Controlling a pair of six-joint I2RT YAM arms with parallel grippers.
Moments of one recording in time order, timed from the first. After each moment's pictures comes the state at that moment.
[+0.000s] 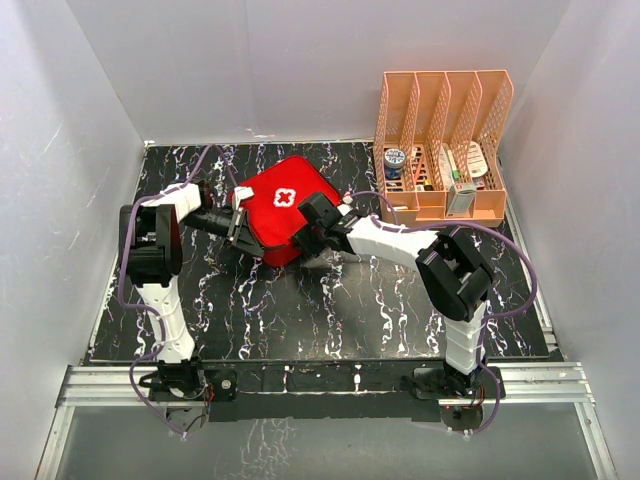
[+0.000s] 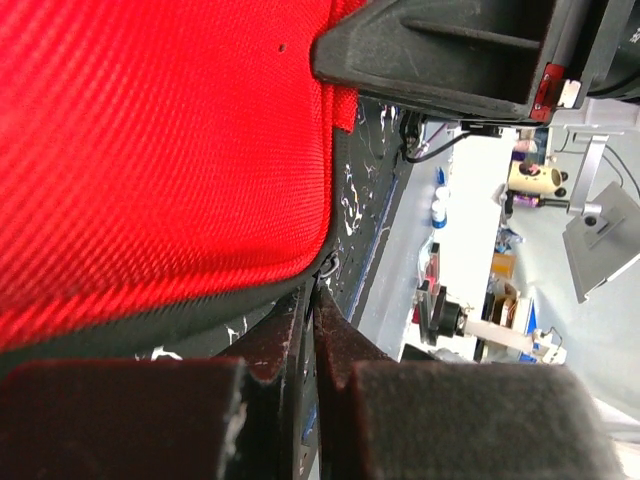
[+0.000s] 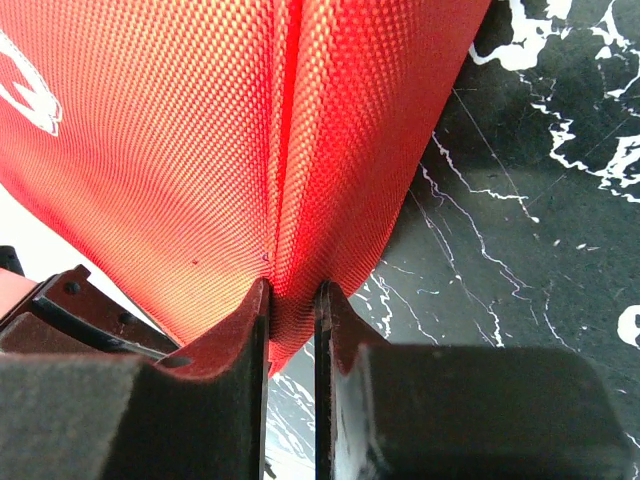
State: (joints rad) left arm -0.01 2.08 1.43 -1.21 1.12 0.55; right arm 0.78 1.92 1.37 -0.36 0.12 1.53
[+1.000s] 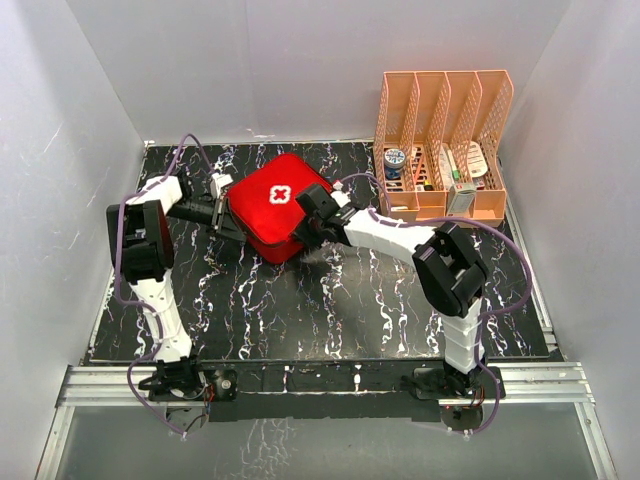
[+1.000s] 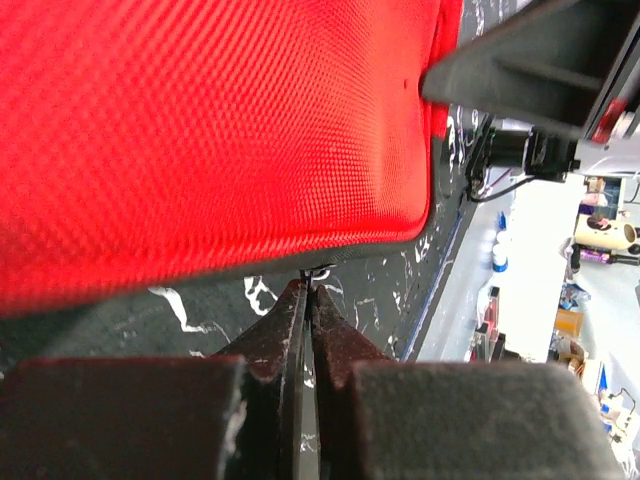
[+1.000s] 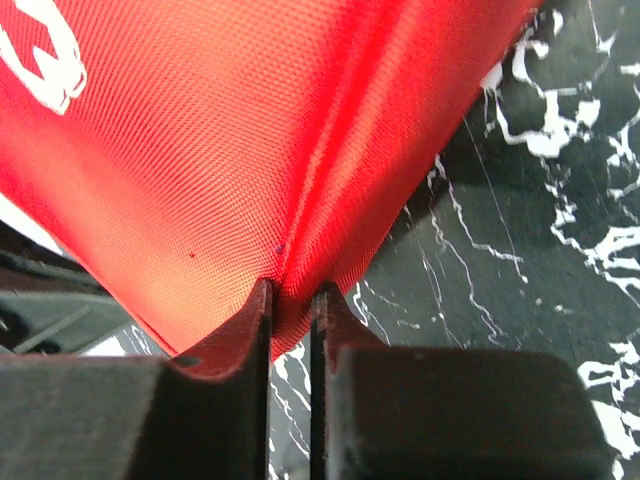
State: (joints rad) left arm 0.11 2.15 1.57 -1.15 1.04 0.54; right arm 0.77 1.95 1.45 -0.37 0.11 1.29
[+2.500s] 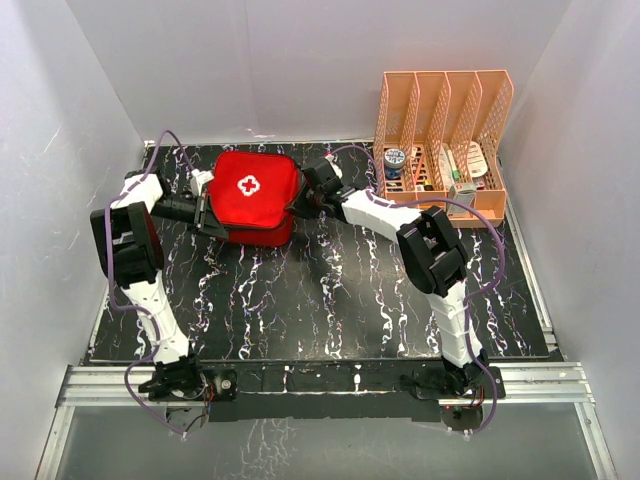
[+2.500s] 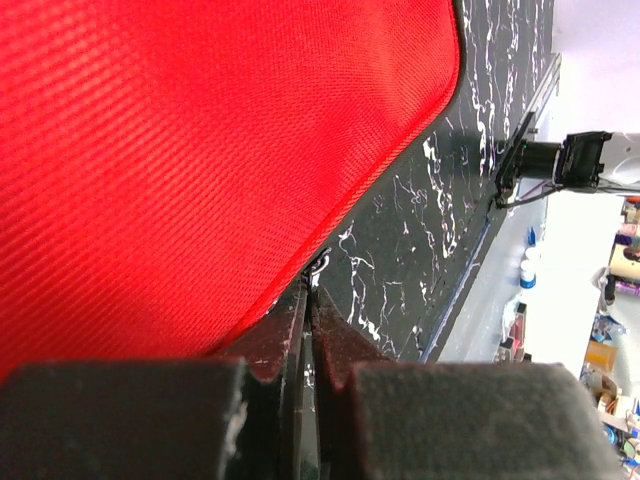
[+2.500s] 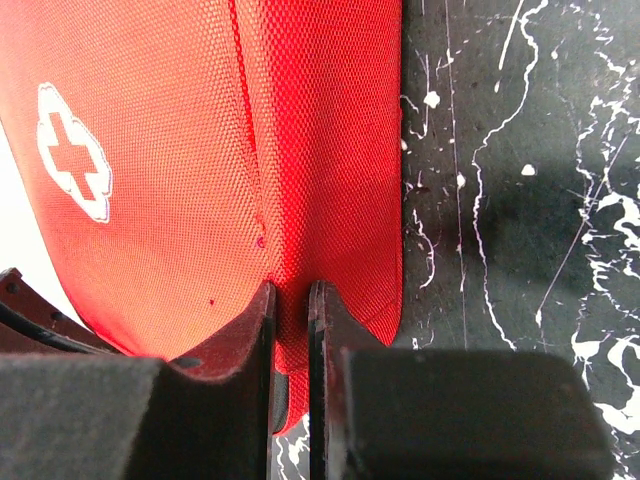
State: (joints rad) left arm 0.21 2.11 1.59 -1.23 0.98 0.62; right arm 0.63 2.17 1.69 -0.23 -0.03 1.05
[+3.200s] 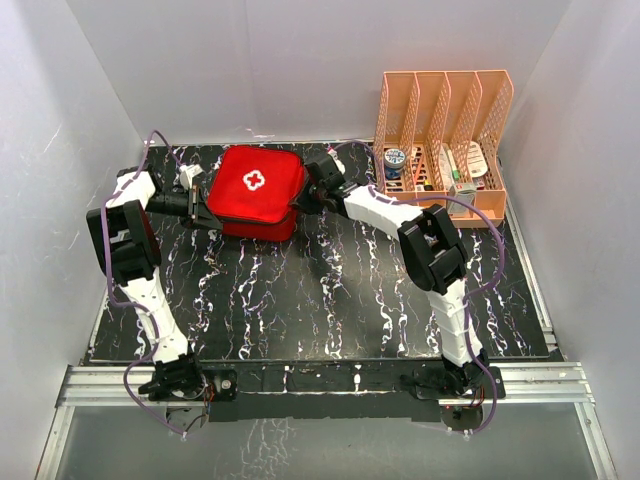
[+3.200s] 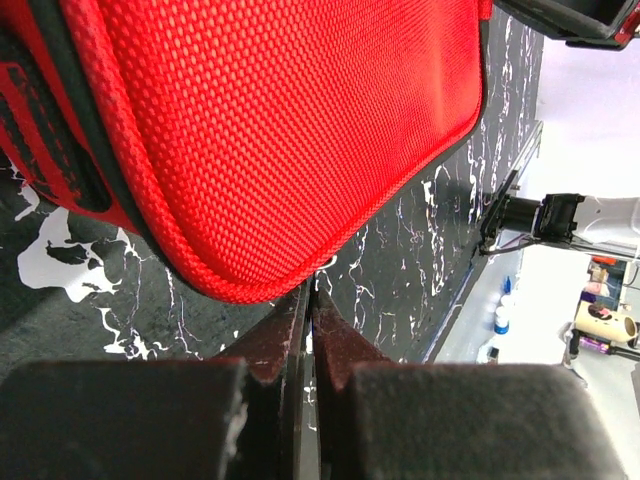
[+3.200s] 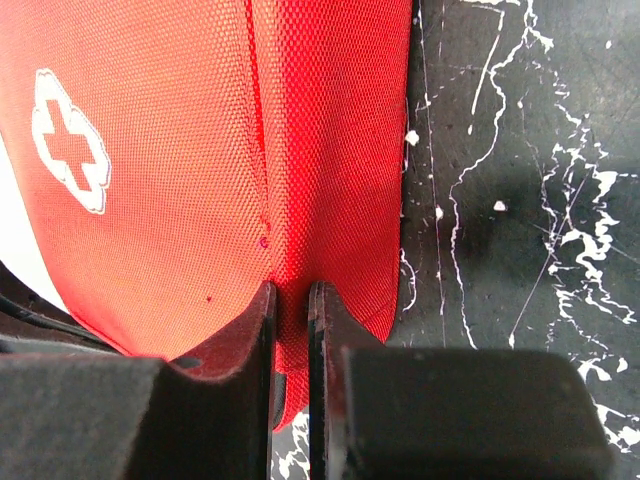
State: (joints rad) left arm 0.27 2.17 1.68 -1.18 0.97 0.46; right arm 0.61 2.19 1.73 -0.25 -0.02 1.02
